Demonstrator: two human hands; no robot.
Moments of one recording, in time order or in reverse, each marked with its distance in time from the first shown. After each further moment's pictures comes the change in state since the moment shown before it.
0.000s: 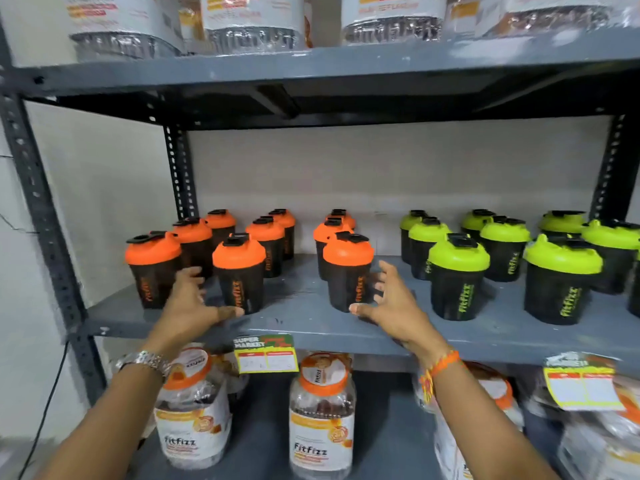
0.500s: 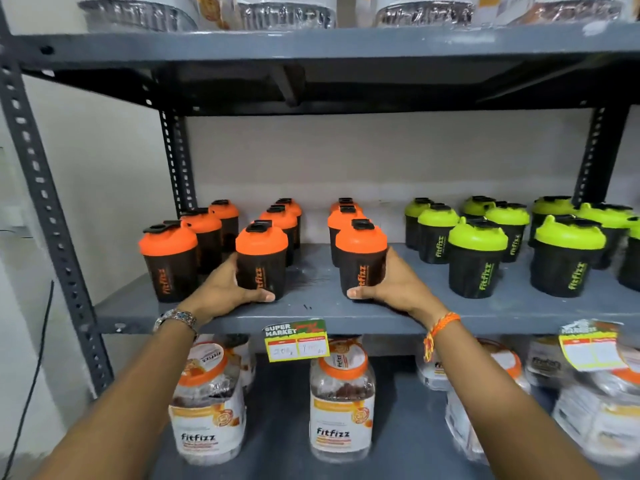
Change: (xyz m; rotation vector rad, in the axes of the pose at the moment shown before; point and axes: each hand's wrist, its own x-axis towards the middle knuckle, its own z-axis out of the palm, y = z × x) left_hand 0.042 -0.006 -0.010 -0.049 -0.436 0.175; right_hand 0.024 -0.012 0.035 -0.199 0.013 -0.026
